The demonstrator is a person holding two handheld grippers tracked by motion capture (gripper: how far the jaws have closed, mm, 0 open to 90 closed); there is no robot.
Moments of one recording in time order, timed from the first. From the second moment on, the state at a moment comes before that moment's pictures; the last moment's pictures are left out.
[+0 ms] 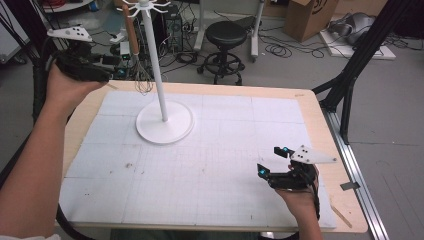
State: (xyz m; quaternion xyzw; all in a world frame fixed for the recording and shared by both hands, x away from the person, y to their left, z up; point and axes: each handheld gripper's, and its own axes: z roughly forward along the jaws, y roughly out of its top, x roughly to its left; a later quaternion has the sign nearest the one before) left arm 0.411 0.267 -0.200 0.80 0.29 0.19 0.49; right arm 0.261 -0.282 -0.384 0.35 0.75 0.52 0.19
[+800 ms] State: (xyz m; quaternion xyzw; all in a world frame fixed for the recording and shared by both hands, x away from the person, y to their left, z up) left arm 0.360 0.242 -0.264 0.82 0.18 0.10 0.53; right arm 0.261 -0.280 -0.385 0.34 0.76 0.52 0.19
